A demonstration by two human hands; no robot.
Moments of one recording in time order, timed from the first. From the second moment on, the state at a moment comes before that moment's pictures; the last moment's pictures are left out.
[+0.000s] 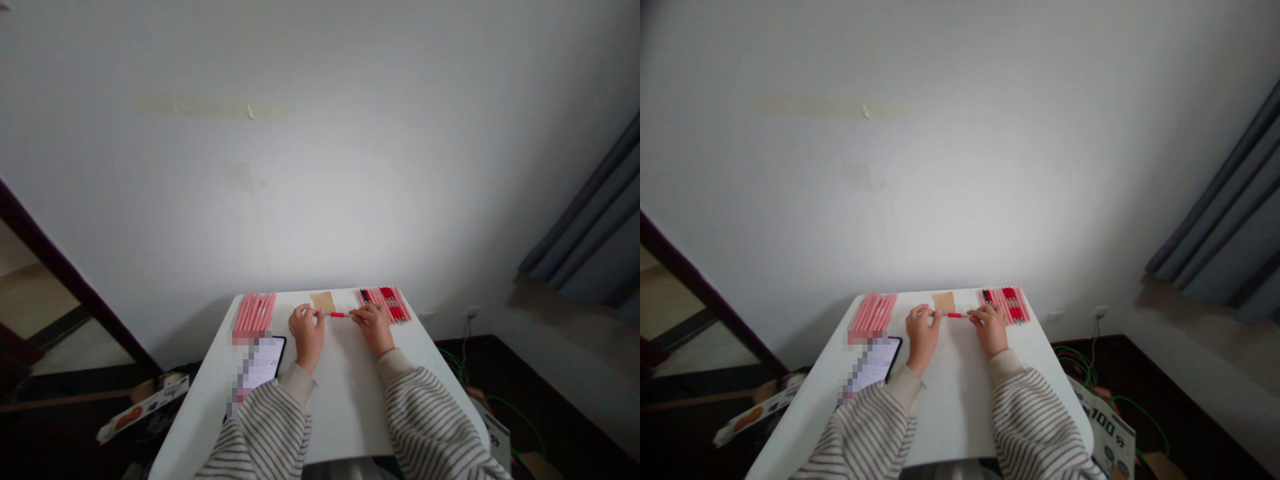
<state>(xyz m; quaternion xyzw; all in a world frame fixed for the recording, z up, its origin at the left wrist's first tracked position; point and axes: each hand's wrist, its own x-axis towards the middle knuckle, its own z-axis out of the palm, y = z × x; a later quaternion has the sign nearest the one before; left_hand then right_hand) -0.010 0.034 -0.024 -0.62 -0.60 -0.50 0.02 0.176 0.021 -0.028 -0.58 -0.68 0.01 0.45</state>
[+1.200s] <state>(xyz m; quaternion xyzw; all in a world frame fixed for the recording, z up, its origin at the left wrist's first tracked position) -0.007 0.028 -0.026 -0.68 -0.60 -0.43 -0.01 0.176 0.021 -0.024 -0.55 -0.69 0.00 0.47</state>
